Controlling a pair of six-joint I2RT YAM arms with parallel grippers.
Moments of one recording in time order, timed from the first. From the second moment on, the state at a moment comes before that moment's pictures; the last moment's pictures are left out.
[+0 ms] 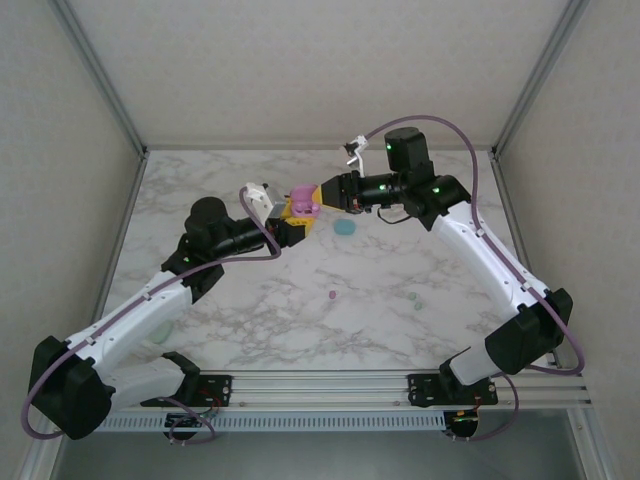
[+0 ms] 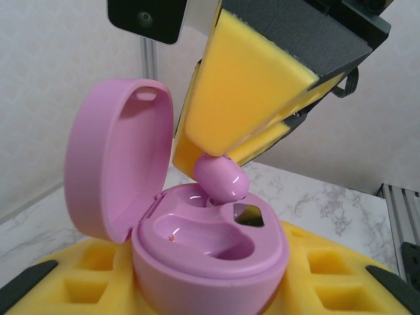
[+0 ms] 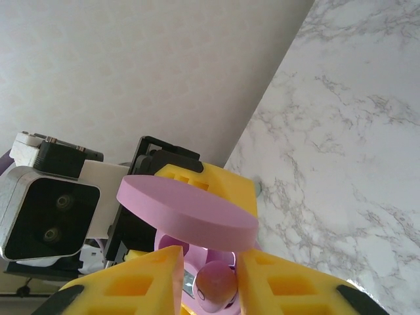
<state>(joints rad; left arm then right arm) -0.58 1.13 0.83 0.27 0.58 -0.02 0.54 1.49 1.54 -0.58 -0.91 0.61</state>
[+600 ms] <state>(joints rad) -0.58 1.14 0.84 0.27 0.58 -0.02 0.54 1.49 1.54 -0.58 -0.91 0.64</state>
